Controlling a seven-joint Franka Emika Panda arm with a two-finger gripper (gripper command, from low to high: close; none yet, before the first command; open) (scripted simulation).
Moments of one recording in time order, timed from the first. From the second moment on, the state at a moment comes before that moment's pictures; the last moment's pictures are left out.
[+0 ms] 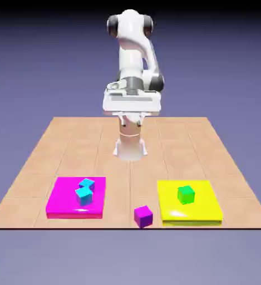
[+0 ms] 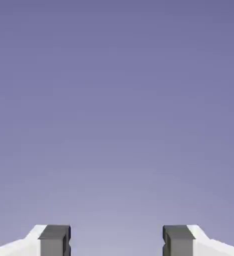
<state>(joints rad) -0.01 -0.53 0.02 -2.78 0.01 3.00 0.77</state>
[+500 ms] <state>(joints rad) -0.28 0.02 0.22 -2.40 0.20 2.56 1.11</state>
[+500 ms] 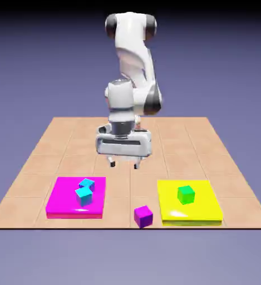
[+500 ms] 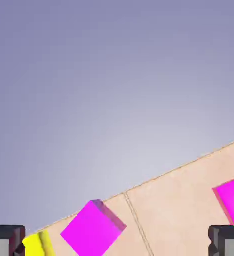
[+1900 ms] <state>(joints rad) -0.36 0.46 0.63 -2.14 0.50 2.11 1.58</state>
